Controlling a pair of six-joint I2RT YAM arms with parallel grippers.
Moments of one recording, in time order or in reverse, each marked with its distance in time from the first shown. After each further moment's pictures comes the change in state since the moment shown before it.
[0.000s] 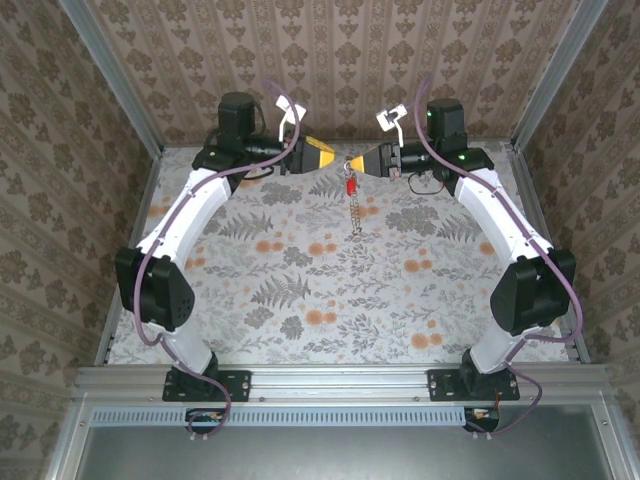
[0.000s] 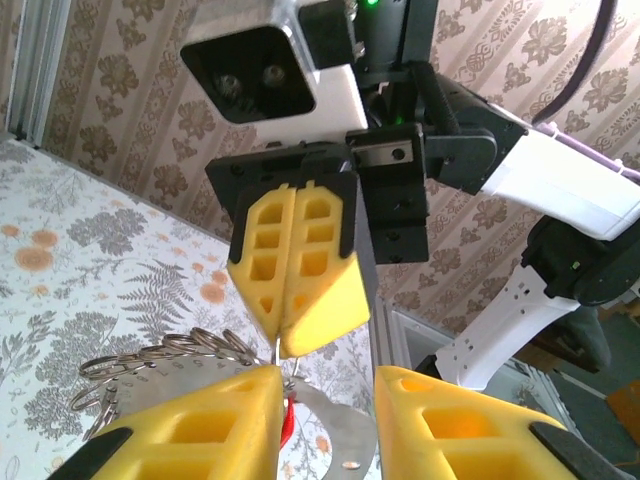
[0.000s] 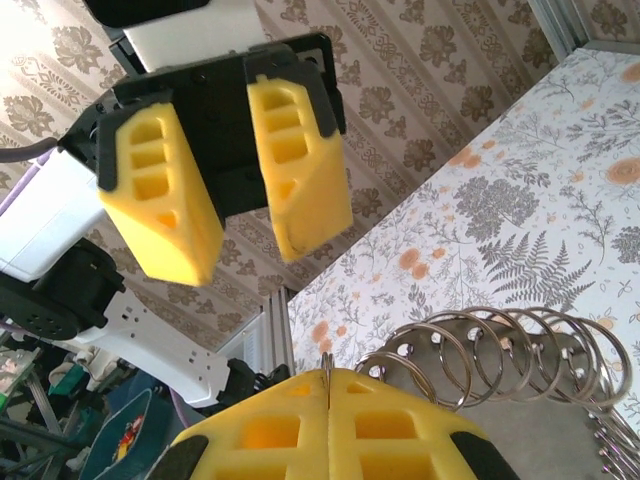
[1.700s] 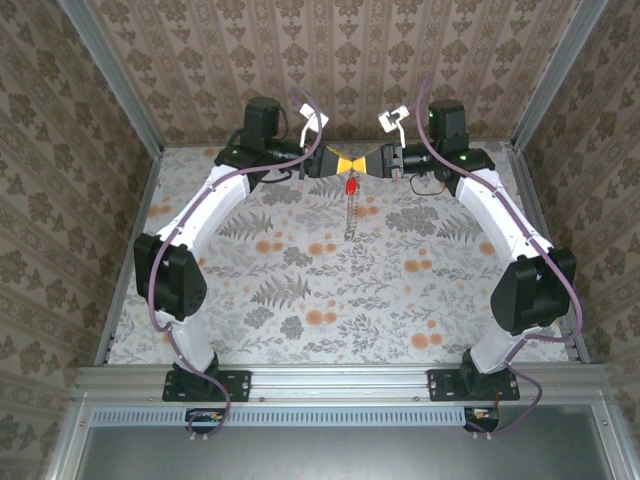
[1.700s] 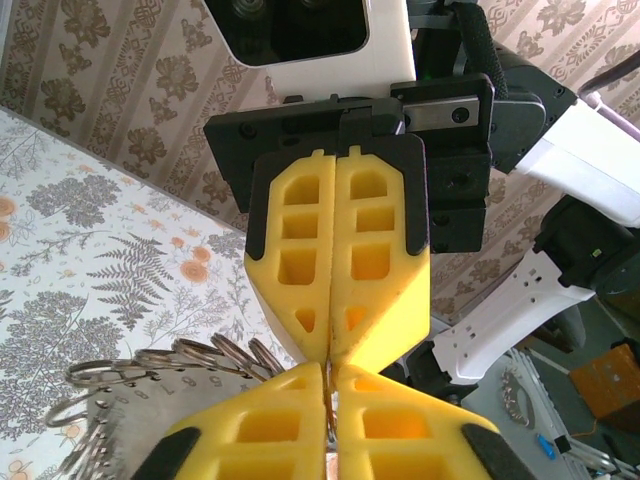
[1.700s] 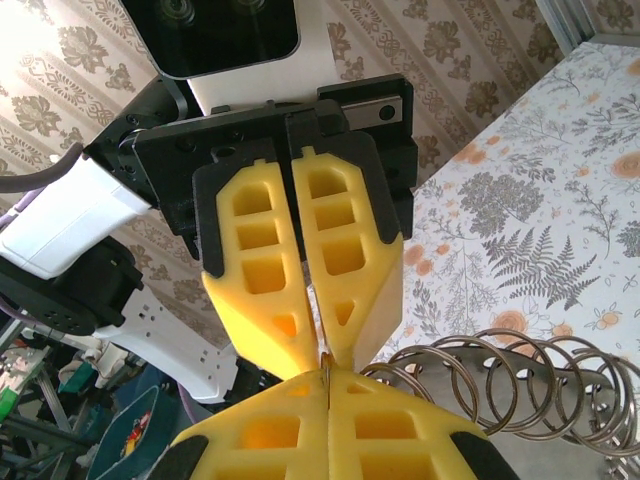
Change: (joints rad) left arm -0.071 0.095 0.056 -0.038 -0.019 0.027; right arm -0.006 0.000 -0.014 0.005 -0.023 0.000
